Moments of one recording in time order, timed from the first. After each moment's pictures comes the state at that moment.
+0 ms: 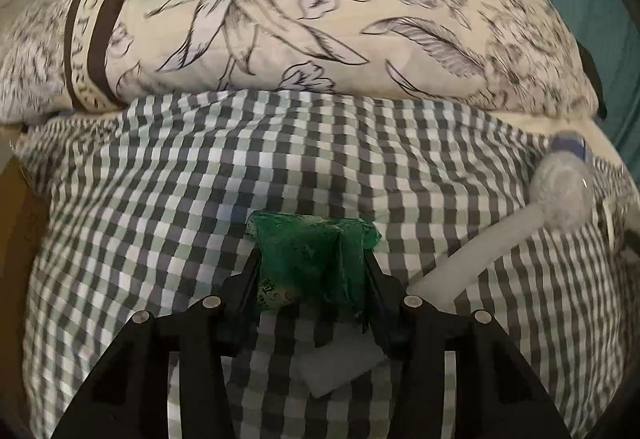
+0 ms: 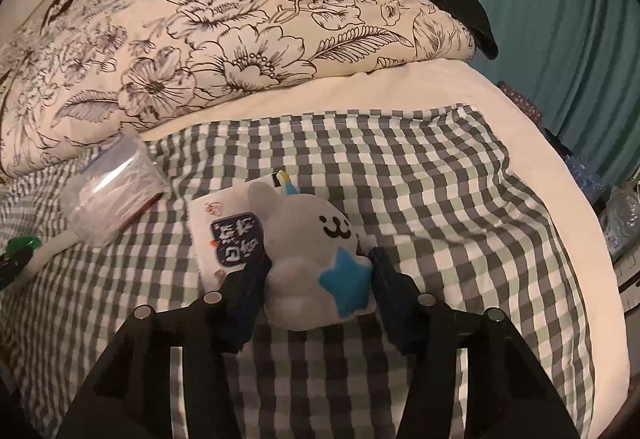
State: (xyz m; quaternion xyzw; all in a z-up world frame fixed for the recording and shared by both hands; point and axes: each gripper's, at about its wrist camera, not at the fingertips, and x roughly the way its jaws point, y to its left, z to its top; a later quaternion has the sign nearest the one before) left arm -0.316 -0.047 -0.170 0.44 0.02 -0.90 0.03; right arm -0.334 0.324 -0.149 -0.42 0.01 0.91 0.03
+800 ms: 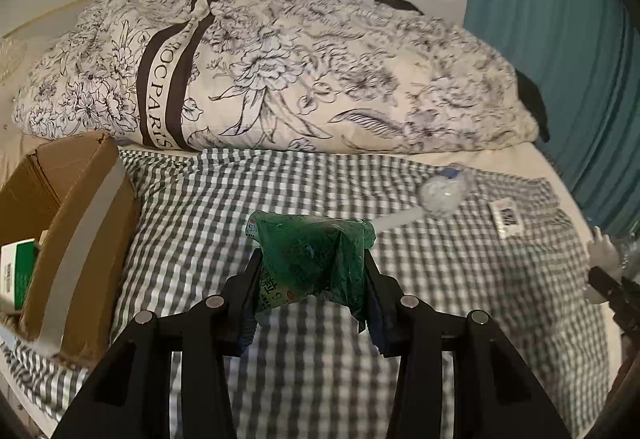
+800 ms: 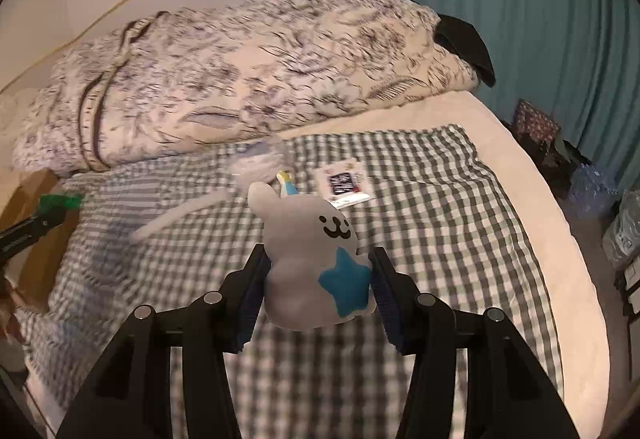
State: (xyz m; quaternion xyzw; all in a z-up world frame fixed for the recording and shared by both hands) left arm -0.166 -0.033 -0.022 0.38 0.04 -0.92 0.02; right arm -0.168 0.282 -0.044 -0.37 0.04 0.93 -0.05
